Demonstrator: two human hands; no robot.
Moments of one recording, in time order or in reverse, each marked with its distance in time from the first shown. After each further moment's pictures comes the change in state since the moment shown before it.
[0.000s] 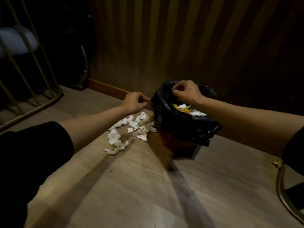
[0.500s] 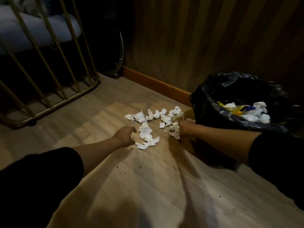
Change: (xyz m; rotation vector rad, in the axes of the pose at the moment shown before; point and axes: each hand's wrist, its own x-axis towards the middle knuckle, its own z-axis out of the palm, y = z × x) left_hand -0.087 -0.210 0.015 0.390 -0.303 -0.403; right_hand 0.007 0.031 0.224 -0.704 -0.776 -0.080
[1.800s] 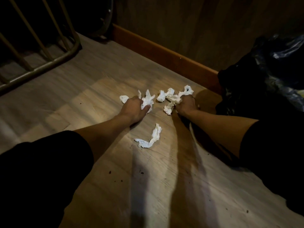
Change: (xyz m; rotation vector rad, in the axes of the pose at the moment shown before) left_hand 0.147 -0.011 0.040 -0.087 0.259 0.176; right_hand 0.170 -0.013 0.057 0.572 0.362 0.293
